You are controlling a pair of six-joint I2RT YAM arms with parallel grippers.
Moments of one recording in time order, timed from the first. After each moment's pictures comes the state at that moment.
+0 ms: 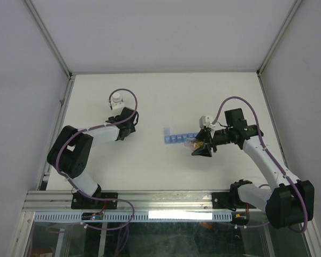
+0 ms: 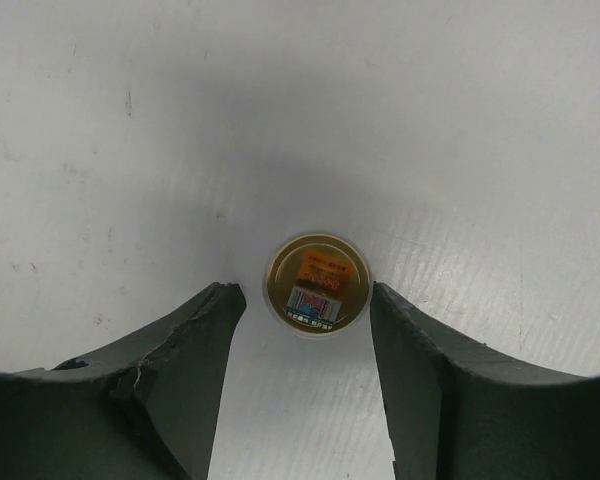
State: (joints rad) left arm -0.48 1.66 0.83 -0.13 -0.55 -0.65; right arm 0.24 1.10 0.80 -0.76 -1.16 -0.92
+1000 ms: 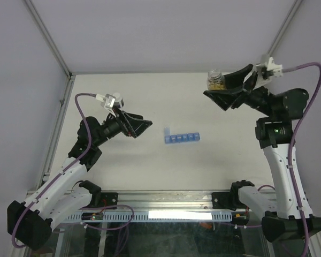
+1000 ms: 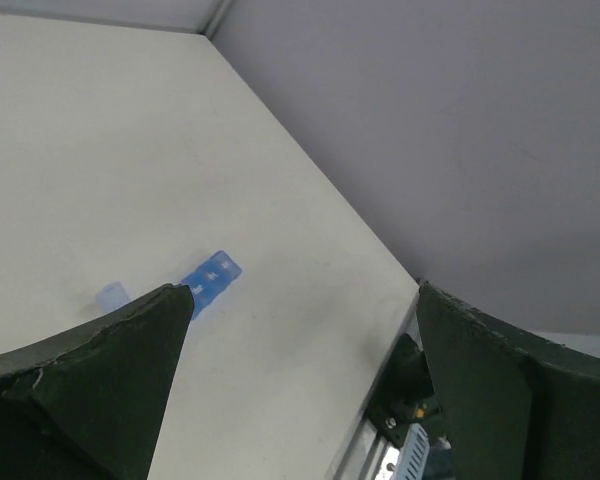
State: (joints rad) left arm -0.47 0.84 0.61 0.29 0.42 -0.67; right arm 0.12 0.95 1.21 -0.02 -1.00 0.21
